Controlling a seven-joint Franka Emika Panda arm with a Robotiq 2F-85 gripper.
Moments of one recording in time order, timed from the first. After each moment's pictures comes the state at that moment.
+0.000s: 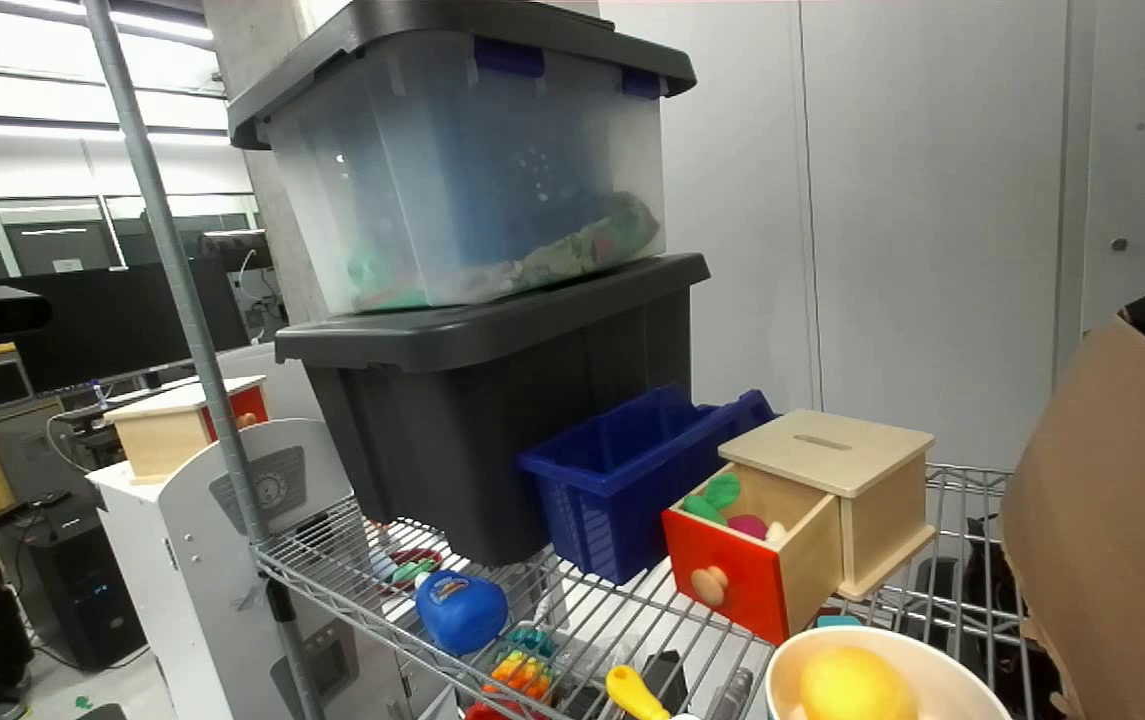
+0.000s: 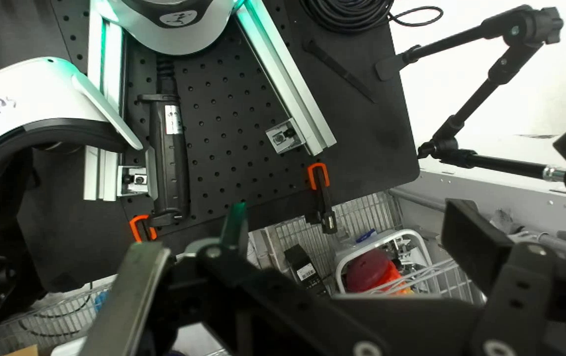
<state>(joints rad) -0.07 -0.92 0.02 -2.63 0.21 1.50 0.13</state>
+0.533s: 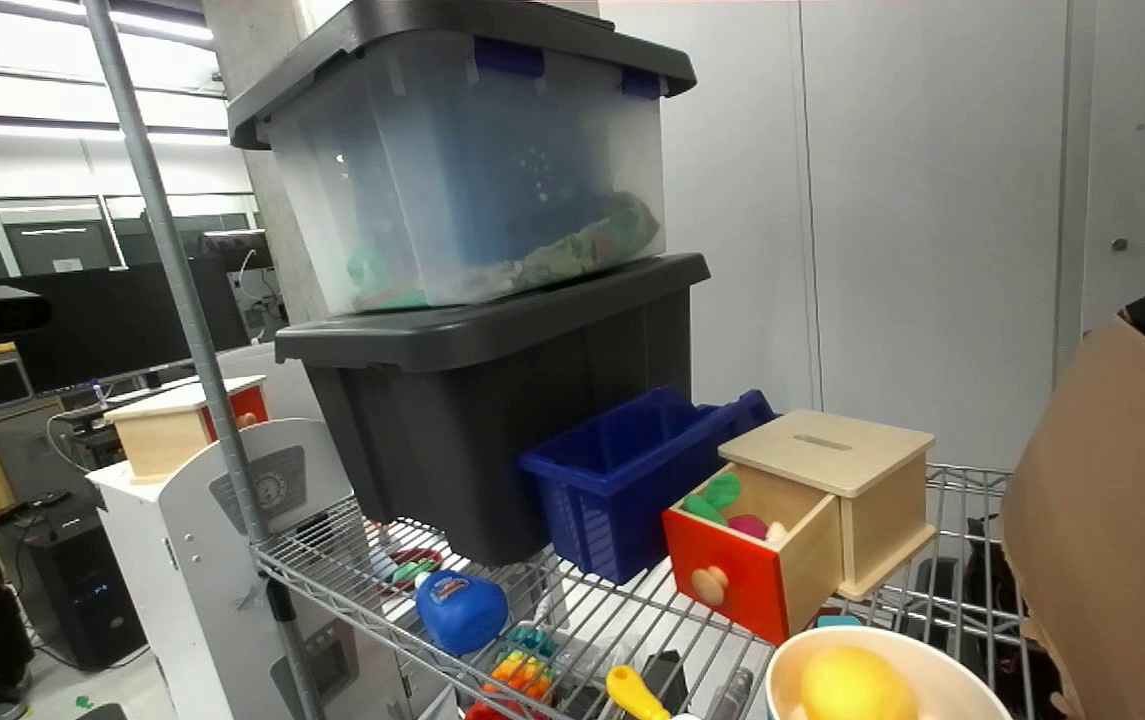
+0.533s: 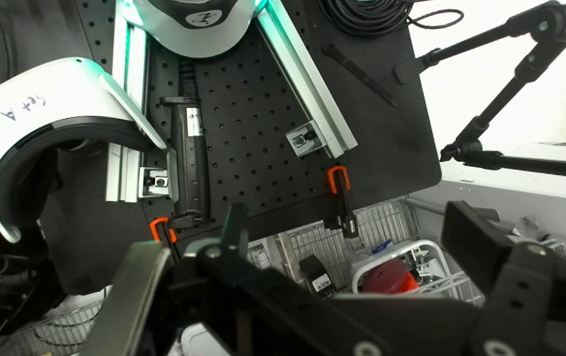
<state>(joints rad) -0.08 -0.85 -0.01 -2.60 0.16 1.50 0.10</state>
